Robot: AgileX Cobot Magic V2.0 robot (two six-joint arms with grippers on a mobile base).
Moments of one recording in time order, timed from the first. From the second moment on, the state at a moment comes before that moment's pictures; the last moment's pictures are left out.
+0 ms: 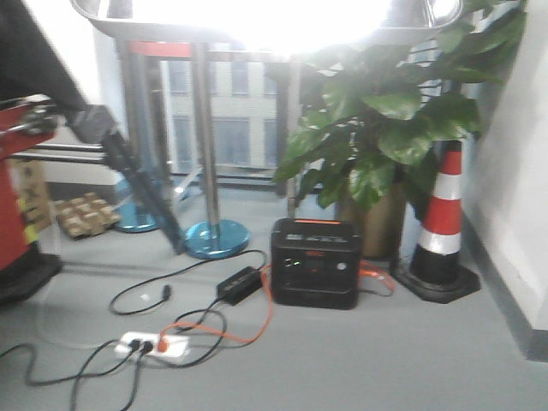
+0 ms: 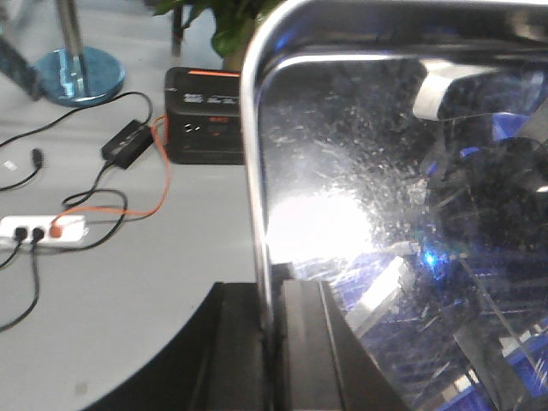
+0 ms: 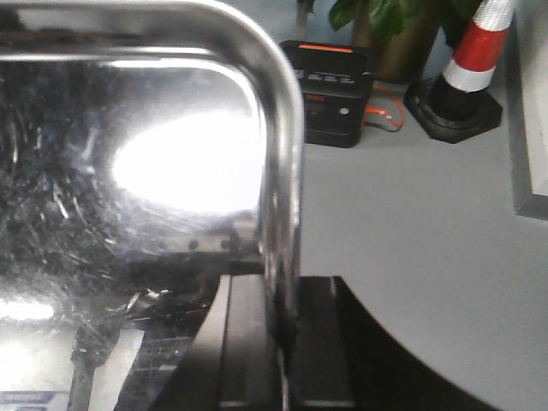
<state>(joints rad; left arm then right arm) -0.64 1.25 -1.10 0.41 0.50 -0.67 0.68 1.35 -1.23 -0.63 0.83 0.93</state>
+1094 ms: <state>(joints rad) -0.64 1.25 -1.10 0.41 0.50 -0.67 0.68 1.35 -1.23 -0.63 0.83 0.93</state>
